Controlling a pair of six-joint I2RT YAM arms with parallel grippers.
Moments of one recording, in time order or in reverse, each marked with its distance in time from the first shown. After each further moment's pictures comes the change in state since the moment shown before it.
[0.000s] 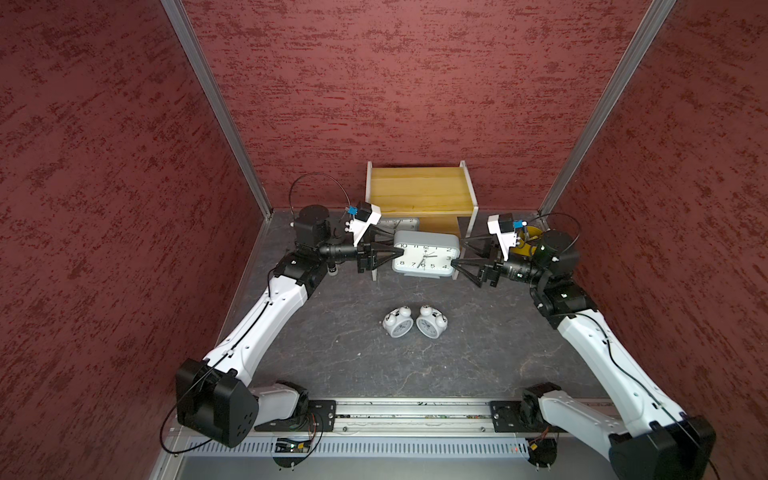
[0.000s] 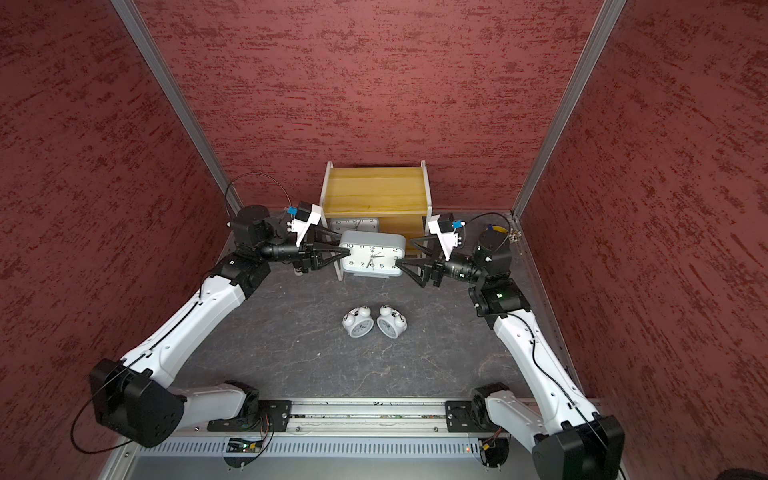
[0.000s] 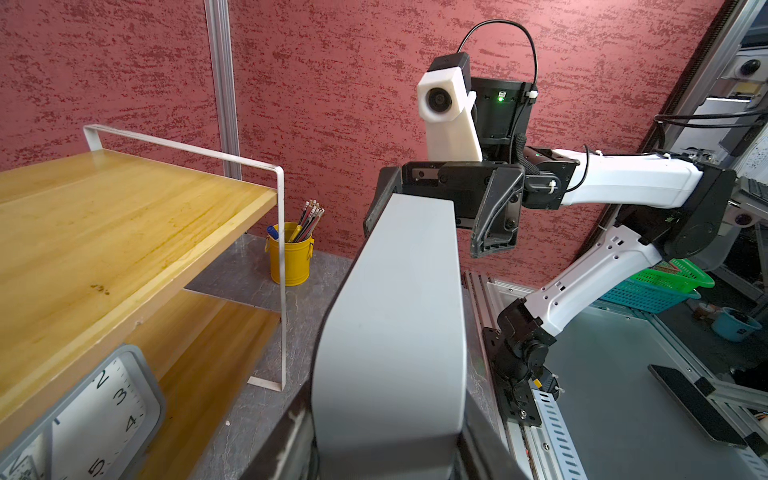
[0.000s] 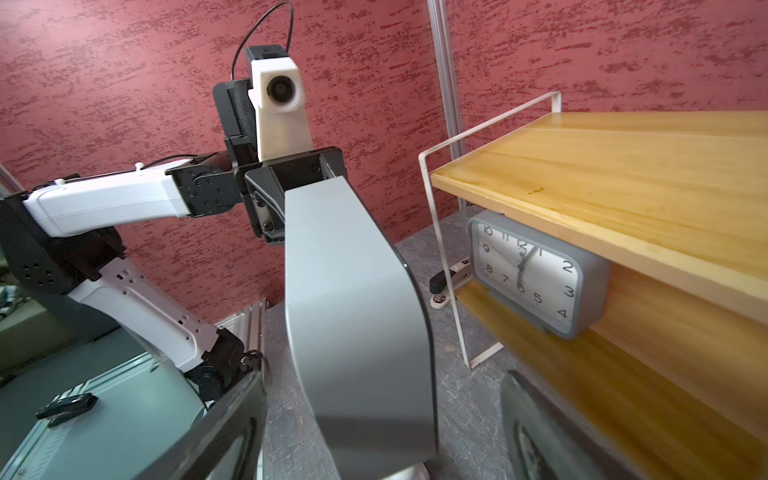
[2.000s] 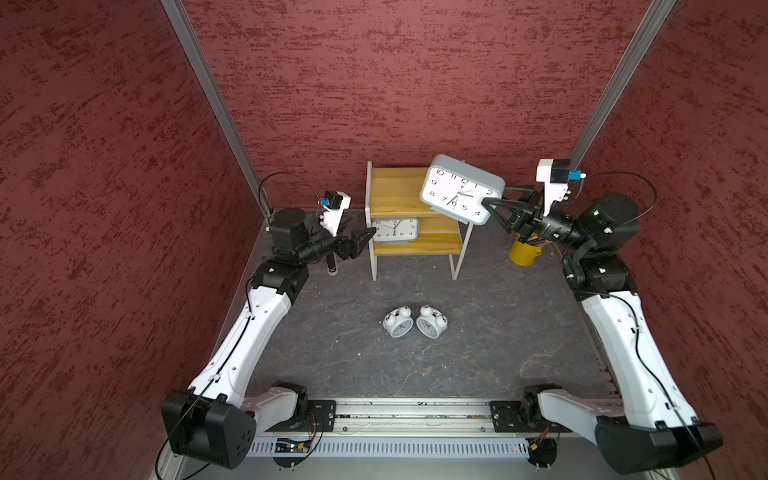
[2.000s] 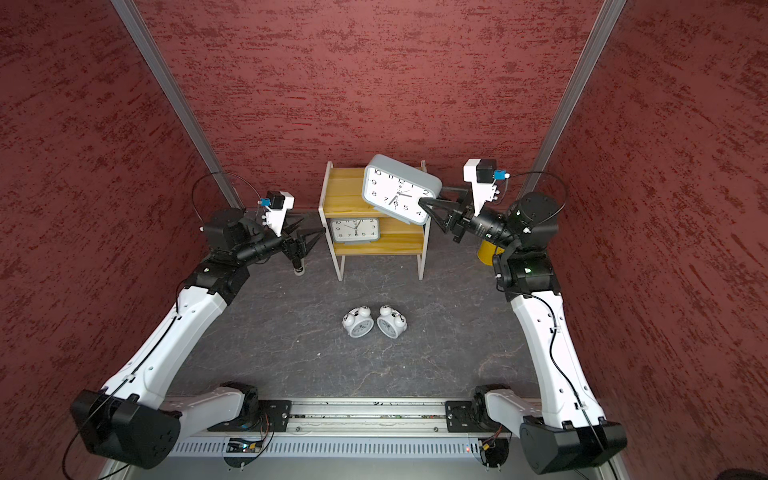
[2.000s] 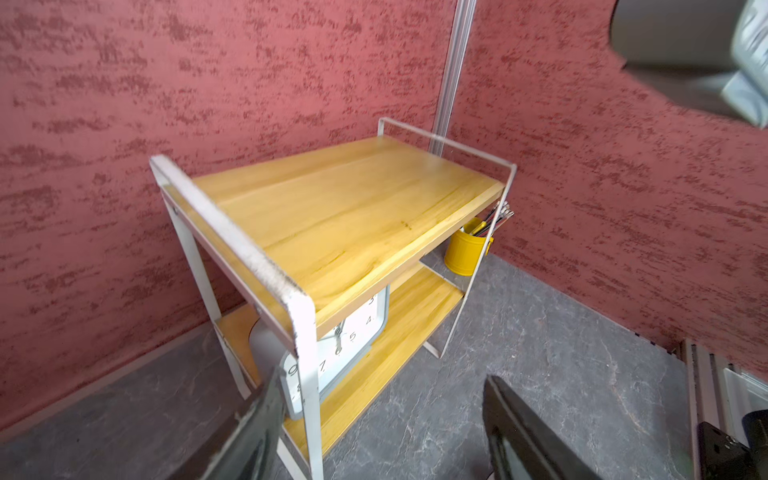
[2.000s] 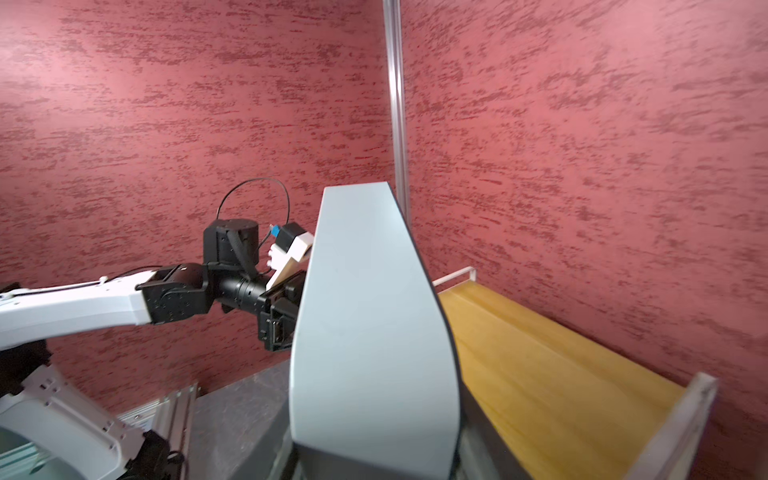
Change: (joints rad) left arm 0.131 -0.089 -0.029 -0.137 -0.509 0.045; right arm -0.164 0.114 0.459 -0.029 0.073 0.071
